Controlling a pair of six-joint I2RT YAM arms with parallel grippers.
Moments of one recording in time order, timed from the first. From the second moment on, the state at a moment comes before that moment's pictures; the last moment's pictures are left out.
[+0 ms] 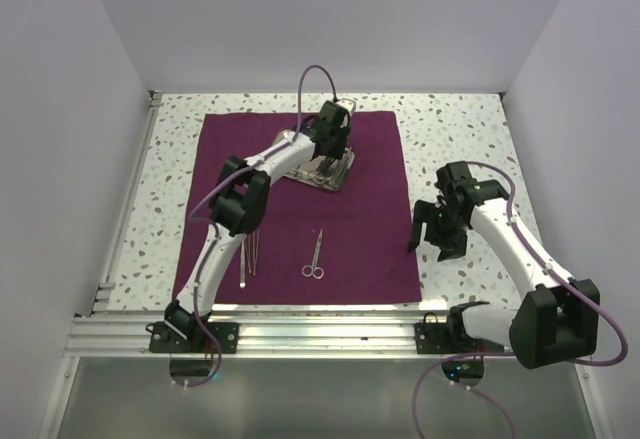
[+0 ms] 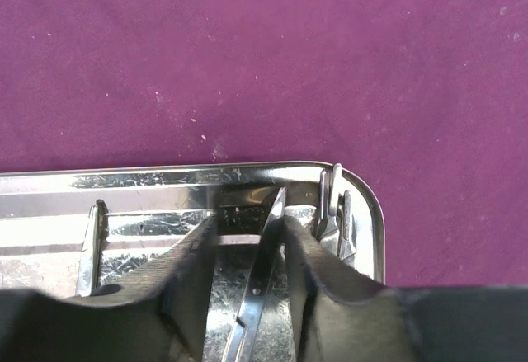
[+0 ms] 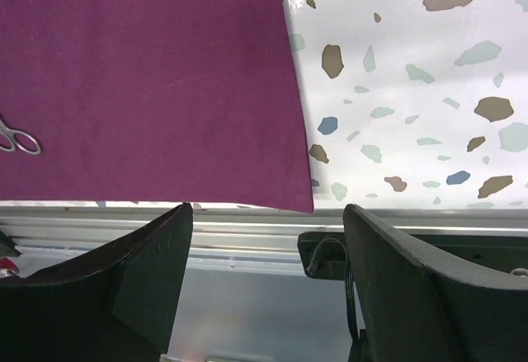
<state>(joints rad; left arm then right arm) -0.57 2.49 2.10 -0.41 -0.10 -0.18 0.19 1.22 0.93 -1.10 -0.12 0.44</state>
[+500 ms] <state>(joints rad) -0.57 2.52 2.13 -0.40 -0.09 -0.17 0.18 1.23 0.93 -1.10 -0.12 0.44</state>
